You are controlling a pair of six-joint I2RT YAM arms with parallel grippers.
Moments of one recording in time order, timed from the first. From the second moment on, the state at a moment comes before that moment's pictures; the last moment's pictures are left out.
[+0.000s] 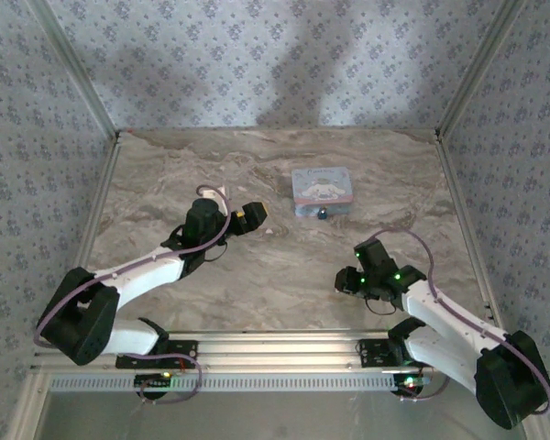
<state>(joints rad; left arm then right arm) -0.59 1.33 0.61 0.34 0.14 -0.82 0.52 0.92 0.39 -0.54 -0.15 0.70</state>
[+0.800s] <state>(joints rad) -0.59 1.33 0.61 0.34 0.14 -0.83 0.54 1.01 0.39 -0.50 -0.17 0.70</state>
